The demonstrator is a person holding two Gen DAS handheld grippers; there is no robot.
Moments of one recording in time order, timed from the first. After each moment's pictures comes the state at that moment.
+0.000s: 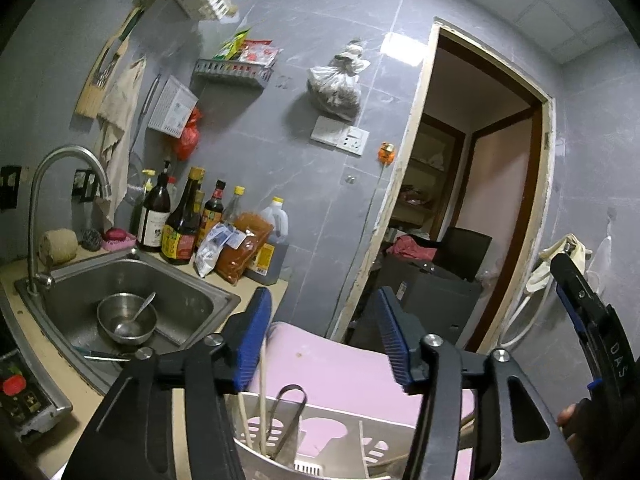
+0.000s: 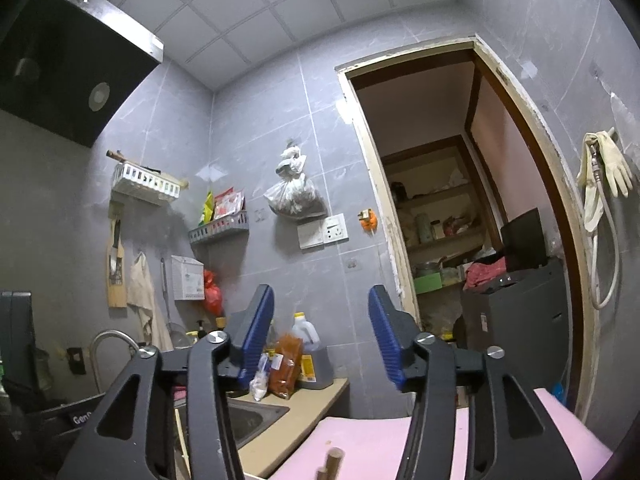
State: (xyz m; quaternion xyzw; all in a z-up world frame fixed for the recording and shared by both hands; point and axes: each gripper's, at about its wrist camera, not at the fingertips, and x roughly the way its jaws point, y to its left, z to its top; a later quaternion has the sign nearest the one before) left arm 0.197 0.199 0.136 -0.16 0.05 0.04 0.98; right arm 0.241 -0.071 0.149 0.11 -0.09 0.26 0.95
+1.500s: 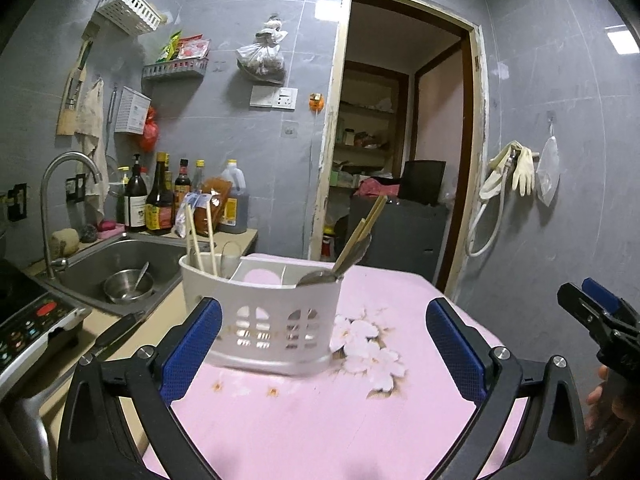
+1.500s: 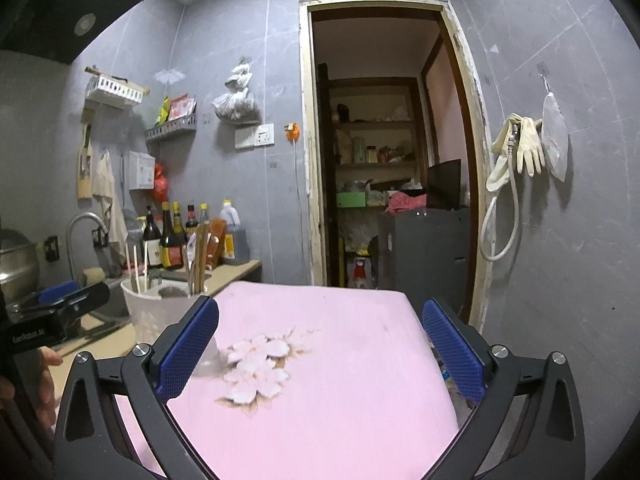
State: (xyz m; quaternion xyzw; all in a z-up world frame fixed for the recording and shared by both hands) left arm 0.082 0.086 0.069 -0.06 0.11 -0.02 0.99; right arm 0.119 -0.214 0.086 0.00 0.08 0.16 0.98
